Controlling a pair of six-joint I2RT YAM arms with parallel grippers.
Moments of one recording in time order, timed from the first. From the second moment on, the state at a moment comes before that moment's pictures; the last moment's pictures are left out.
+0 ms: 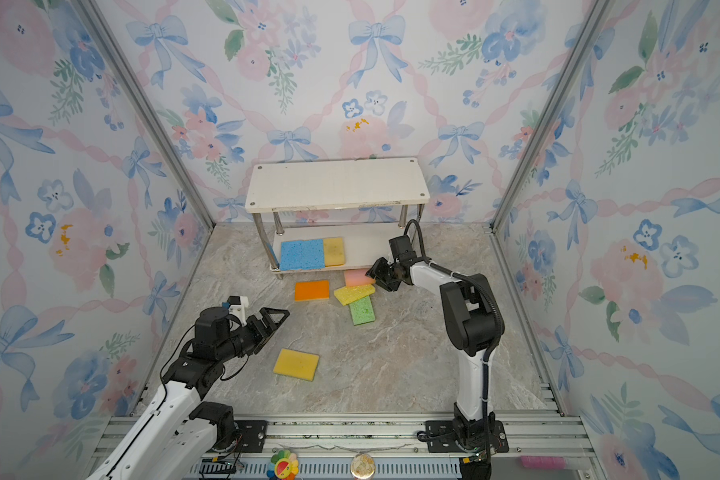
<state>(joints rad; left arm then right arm) -0.18 0.70 0.42 -0.28 0.43 -0.95 0.35 2.04 1.40 -0.28 -0.40 0.87</state>
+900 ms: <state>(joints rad) -0.17 0.66 0.41 -0.28 0.43 -0.95 0.43 1.66 1.08 -0.63 -0.23 0.75</state>
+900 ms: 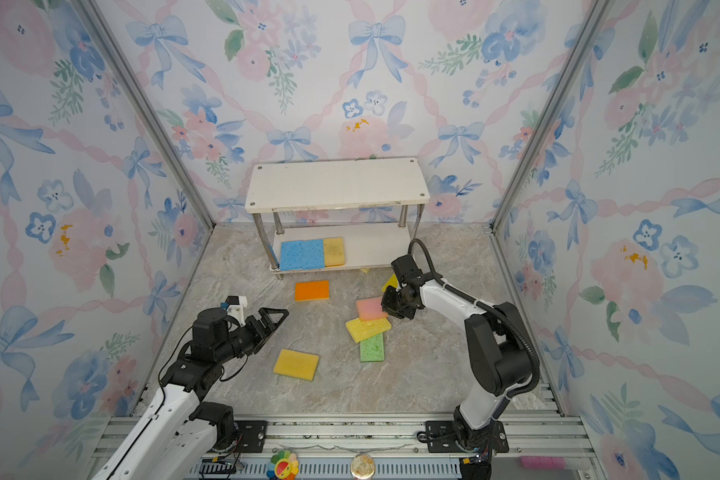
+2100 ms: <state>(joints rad) -0.17 0.65 0.40 -0.28 0.43 -0.97 0.20 1.89 1.25 -0.47 -0.25 0.79</state>
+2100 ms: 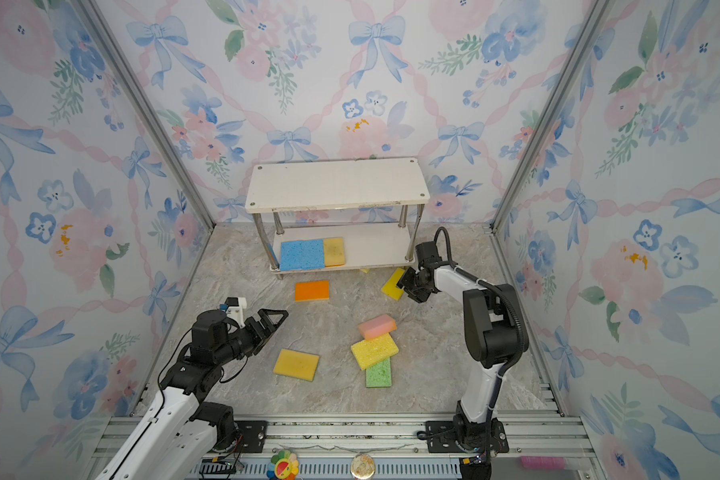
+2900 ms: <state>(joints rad) -0.17 0.85 0.47 -0.18 0.45 -0.96 0.20 1.87 1.22 -0.48 -0.25 0.71</state>
